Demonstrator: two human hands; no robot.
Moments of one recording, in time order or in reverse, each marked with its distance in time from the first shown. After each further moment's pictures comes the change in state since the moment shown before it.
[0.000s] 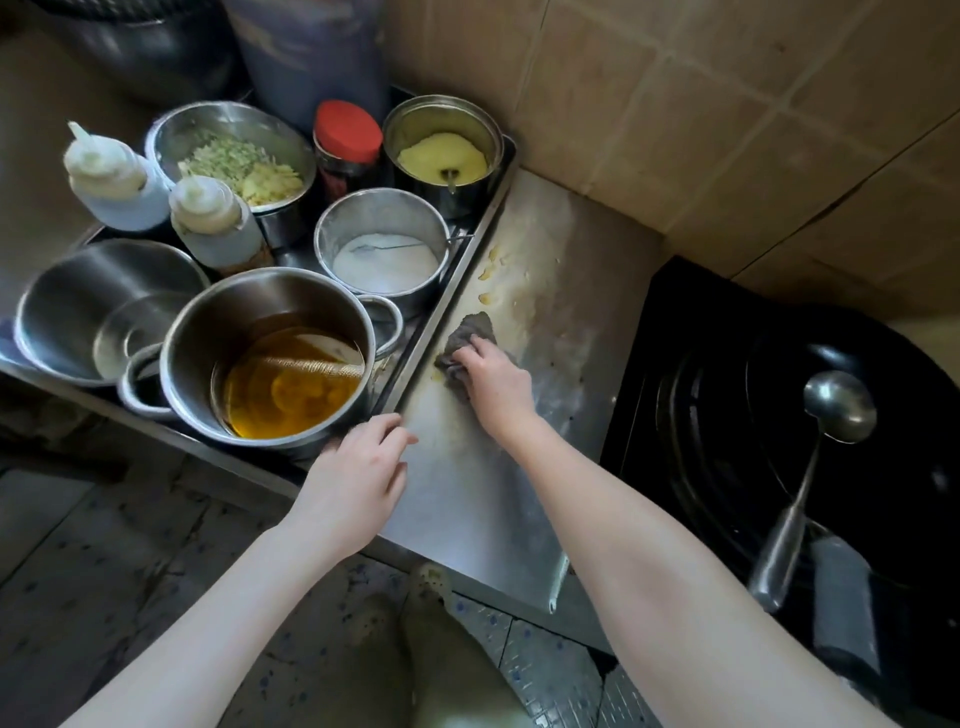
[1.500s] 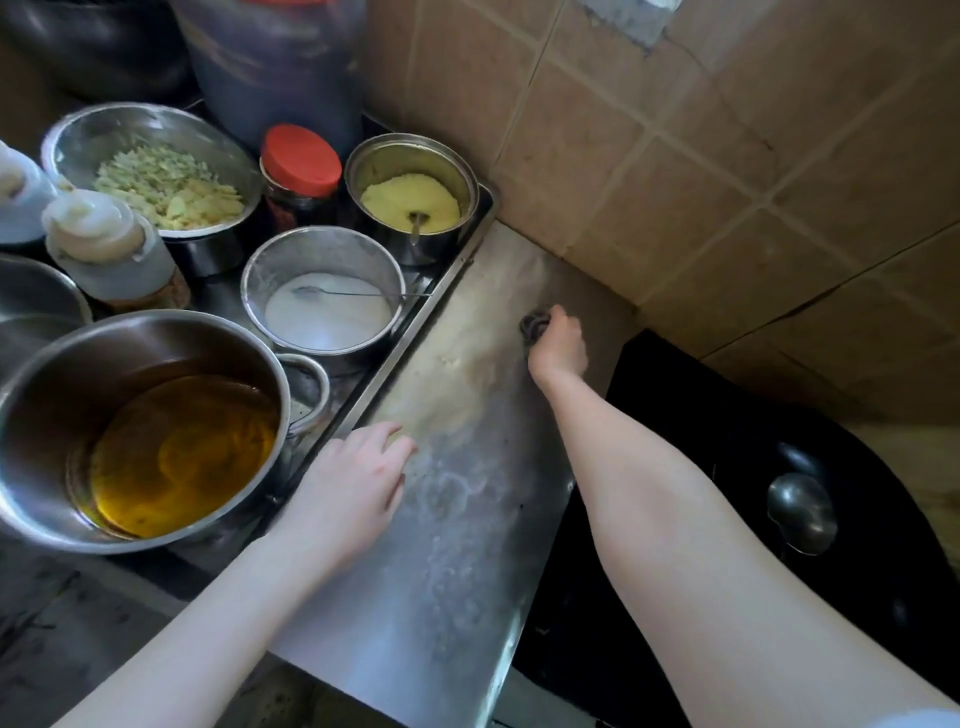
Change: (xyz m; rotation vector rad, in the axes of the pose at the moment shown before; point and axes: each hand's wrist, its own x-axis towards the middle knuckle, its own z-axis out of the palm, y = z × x) left_hand 0.100 0.038 0.017 0.133 -0.021 0.020; right_hand 0.131 0.127 -0.065 0.055 0.127 0.597
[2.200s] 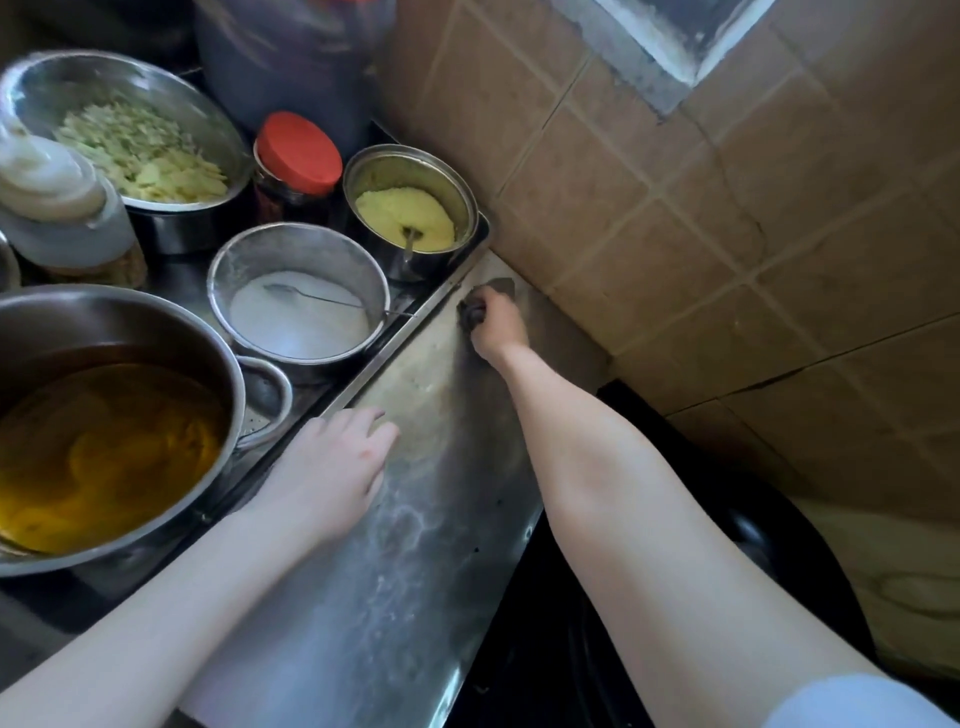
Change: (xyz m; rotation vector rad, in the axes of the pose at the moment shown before) left_hand 0.043 0.000 0.003 0.017 0.067 -0.025; right_hand 0.042 -0.066 0.009 -0.045 -0.208 -0.373
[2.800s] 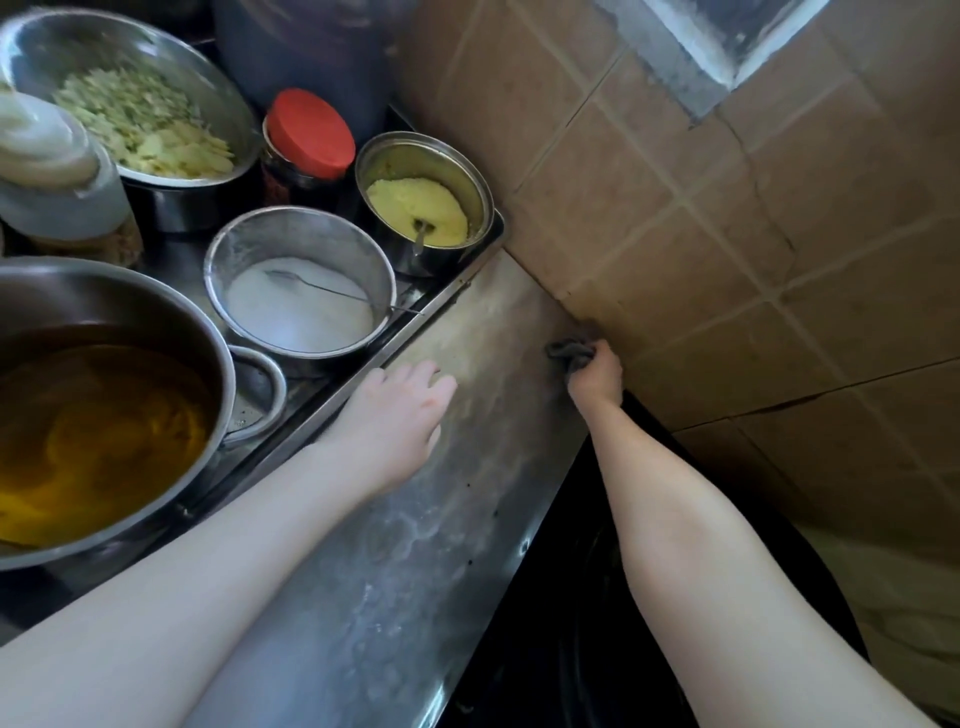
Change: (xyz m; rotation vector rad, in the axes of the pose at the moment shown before) left_hand 0.060 0.025 -0.008 0.008 0.105 0.019; right_hand -0.010 0.110 -0.038 0.023 0.133 0.384
